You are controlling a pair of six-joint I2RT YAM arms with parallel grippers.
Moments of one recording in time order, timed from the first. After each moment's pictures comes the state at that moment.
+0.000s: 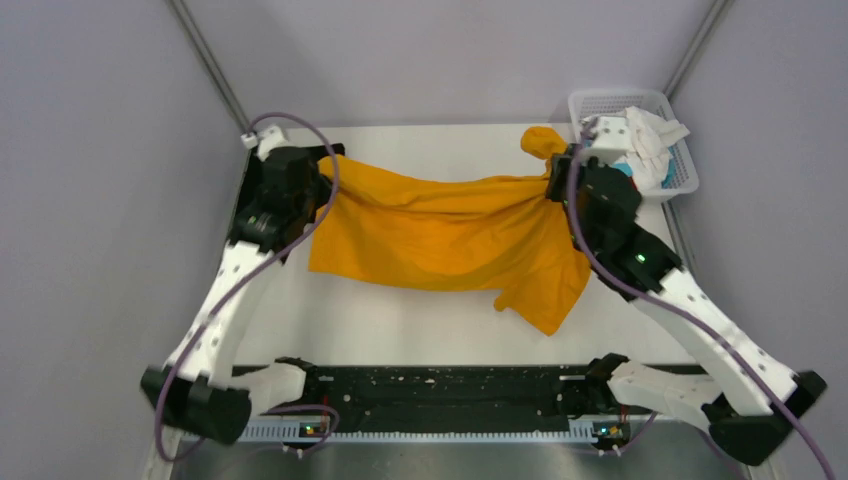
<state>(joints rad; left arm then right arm) -0.27 1.01 1.24 -0.57 -0.30 -0.66 0.74 0.92 1.22 -0.25 0.64 0.15</state>
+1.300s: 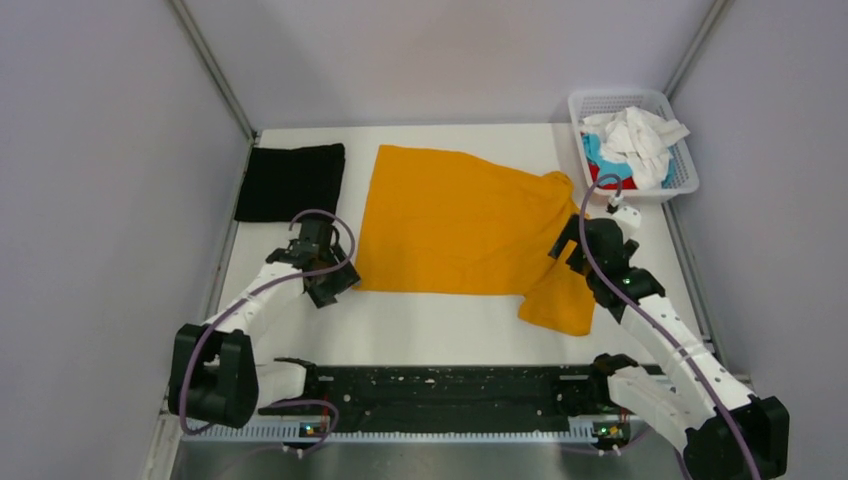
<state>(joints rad) -0.19 1.21 0.68 -0.64 -0.04 -0.76 0.30 0.89 0.63 -0.41 0.42 0.59</state>
